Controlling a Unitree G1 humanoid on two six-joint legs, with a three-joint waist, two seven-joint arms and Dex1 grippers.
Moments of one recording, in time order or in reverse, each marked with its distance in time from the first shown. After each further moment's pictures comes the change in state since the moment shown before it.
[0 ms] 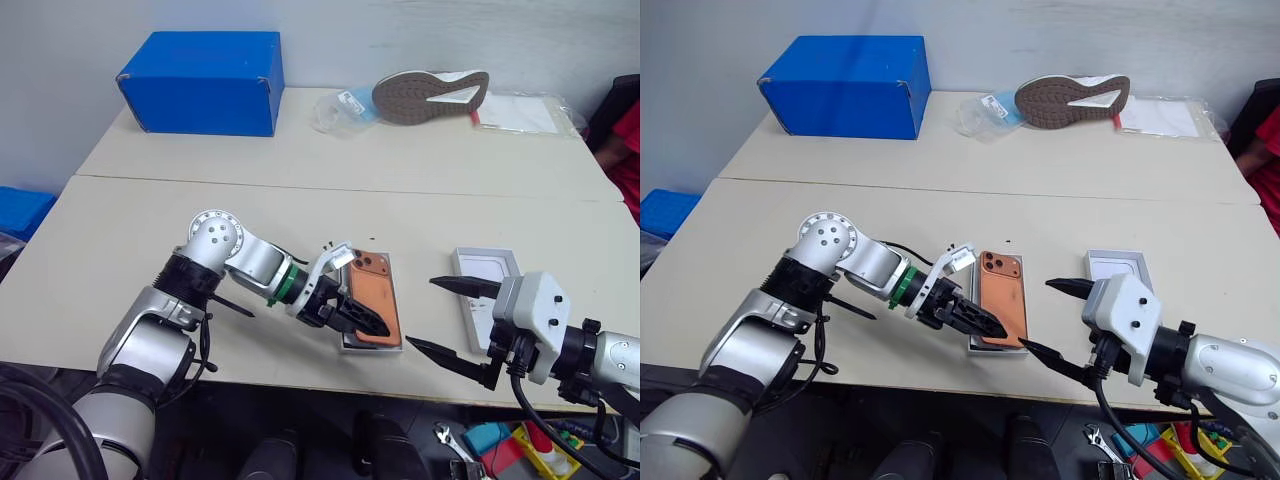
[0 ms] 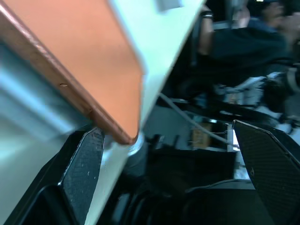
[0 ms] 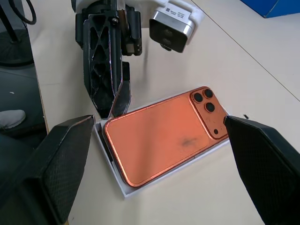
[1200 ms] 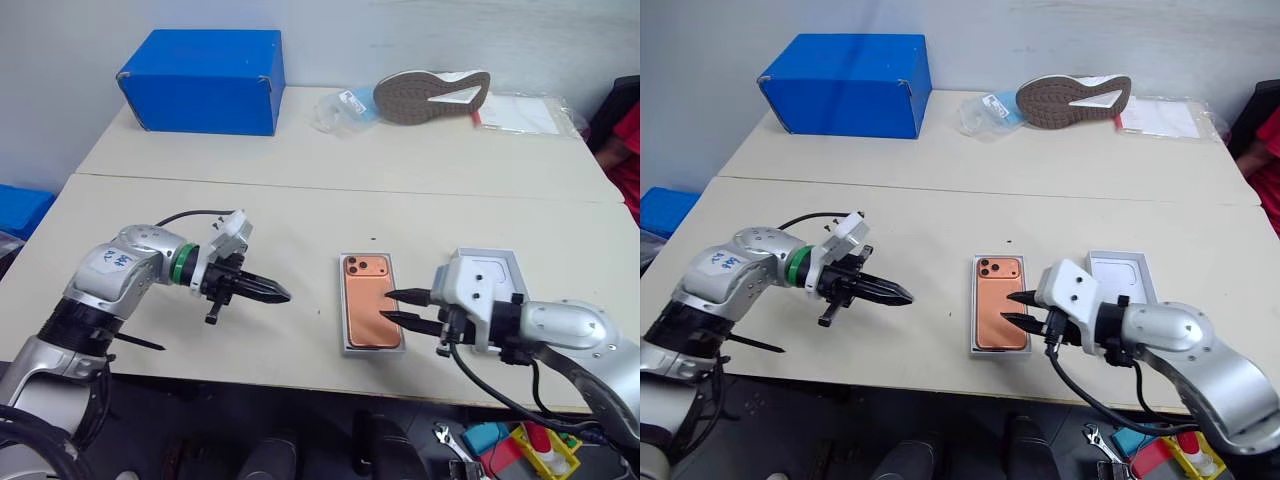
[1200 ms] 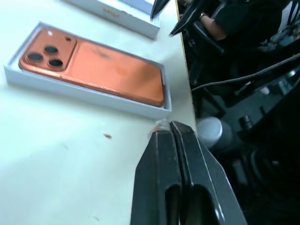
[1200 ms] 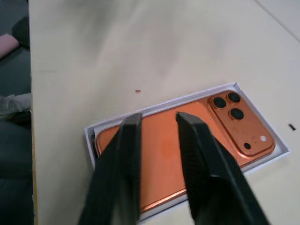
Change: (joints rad) left arm 0.278 0.328 0.090 -0.248 1.040 -1.031 -1.359; right arm -0.373 0.049 0.489 0.268 -0.217 -0.002 0.022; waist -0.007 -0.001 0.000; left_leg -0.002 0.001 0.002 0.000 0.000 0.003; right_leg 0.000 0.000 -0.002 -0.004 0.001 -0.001
